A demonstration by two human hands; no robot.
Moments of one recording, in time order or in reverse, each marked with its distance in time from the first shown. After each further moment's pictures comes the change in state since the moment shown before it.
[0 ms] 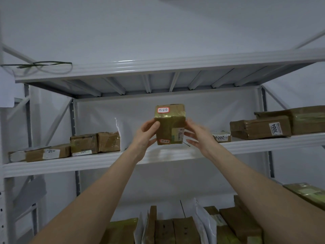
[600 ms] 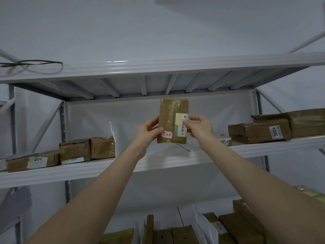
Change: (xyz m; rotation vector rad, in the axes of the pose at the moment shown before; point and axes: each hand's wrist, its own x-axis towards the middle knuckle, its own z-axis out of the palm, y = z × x) left_hand 0.045 -0.005 0.002 0.098 -0.105 0.102; right_hand 0.041 -0.013 0.012 -0.224 0.313 -0.148
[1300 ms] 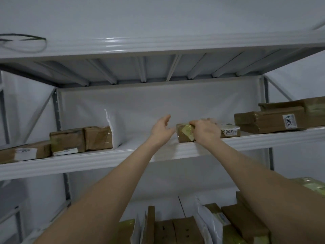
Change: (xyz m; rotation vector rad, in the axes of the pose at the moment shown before) left_hand 0.028 -0.045 0.035 0.485 -0.025 -0.012; right_hand 0.031 0.054 0.002 -1.277 -0.040 -0.266
